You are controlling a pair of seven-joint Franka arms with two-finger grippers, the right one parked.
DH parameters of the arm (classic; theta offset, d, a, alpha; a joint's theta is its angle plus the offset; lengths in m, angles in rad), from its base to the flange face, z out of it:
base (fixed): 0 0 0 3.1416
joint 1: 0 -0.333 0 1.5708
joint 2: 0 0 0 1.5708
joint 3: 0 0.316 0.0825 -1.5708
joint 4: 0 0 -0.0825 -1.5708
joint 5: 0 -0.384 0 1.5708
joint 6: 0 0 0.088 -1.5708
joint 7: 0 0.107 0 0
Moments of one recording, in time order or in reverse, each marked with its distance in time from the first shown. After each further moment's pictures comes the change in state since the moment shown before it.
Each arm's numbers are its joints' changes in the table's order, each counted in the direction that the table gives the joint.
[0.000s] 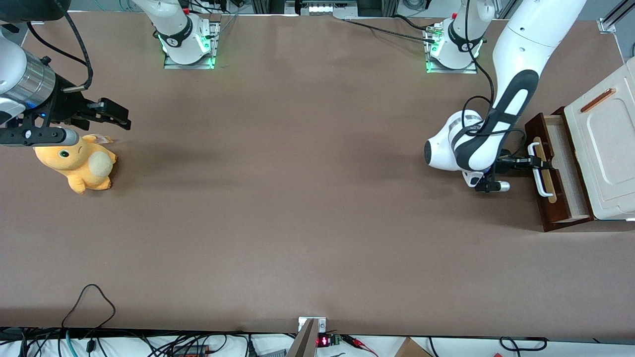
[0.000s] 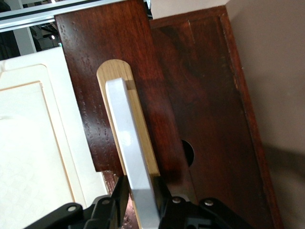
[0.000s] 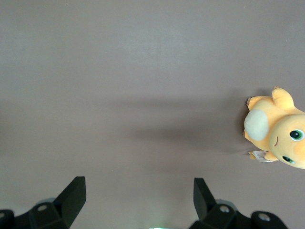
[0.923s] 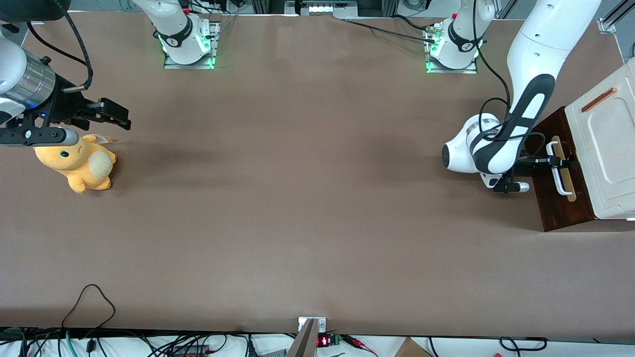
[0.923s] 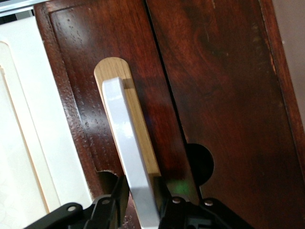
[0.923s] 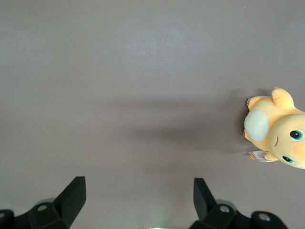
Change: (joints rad) arm -0.059 0.002 0.069 0.031 -0.086 -0.029 0.000
